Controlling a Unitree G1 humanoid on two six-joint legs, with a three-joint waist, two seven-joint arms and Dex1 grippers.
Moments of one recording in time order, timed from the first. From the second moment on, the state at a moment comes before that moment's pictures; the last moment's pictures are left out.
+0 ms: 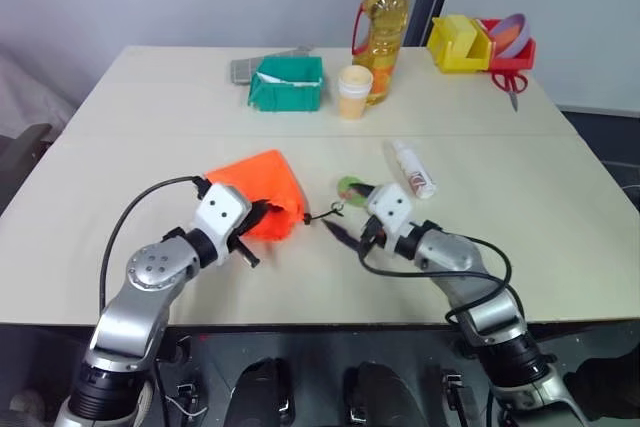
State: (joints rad) left arm -0.13 0.49 -0.02 -0.44 -0.19 0.47 -0.57; right arm -0.28 -0.37 0.14 -0.21 0.13 0.30 0.52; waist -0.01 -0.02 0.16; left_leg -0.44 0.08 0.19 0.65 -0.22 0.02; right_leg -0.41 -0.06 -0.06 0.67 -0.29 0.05
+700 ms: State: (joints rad) left arm -0.17 0.43 -0.01 -0.45 -0.30 0.54 -0.56; right arm -0.45 -0.32 -0.13 0.20 0.17 0.42 0.29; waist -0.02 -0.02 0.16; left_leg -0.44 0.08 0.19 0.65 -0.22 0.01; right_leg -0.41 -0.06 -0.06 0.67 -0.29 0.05
